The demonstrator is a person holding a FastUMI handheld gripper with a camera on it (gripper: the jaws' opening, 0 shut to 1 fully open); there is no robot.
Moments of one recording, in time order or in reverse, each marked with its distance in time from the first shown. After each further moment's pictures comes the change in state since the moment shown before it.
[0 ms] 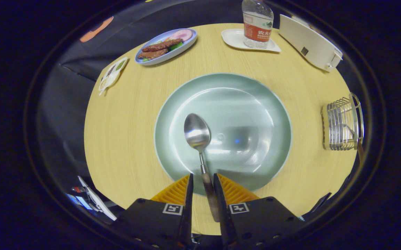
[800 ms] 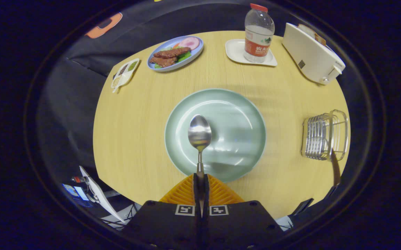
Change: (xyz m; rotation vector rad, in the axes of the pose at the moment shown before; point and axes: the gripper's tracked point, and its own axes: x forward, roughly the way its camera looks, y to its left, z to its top) arm -0.085 -0.017 0.012 -0.091 0.003 0.018
